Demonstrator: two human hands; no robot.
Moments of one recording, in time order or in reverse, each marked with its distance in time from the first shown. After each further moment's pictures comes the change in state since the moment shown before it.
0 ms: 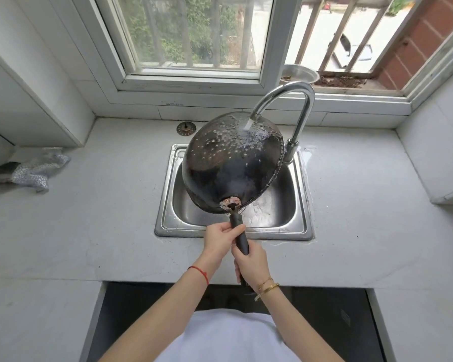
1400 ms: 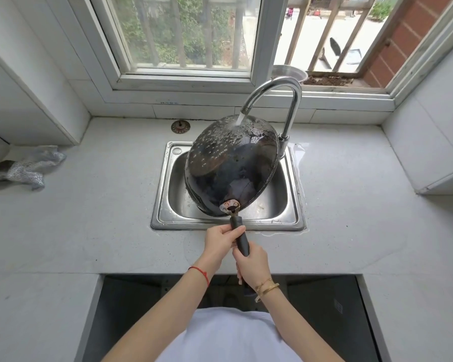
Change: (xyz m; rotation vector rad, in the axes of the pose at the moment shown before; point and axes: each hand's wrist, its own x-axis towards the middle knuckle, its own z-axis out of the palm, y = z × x) left_hand -0.024 -0.021 0.011 -0.026 -0.033 -0.035; right_hand -0.026 0.022 -0.010 -0.095 0.028 0.026
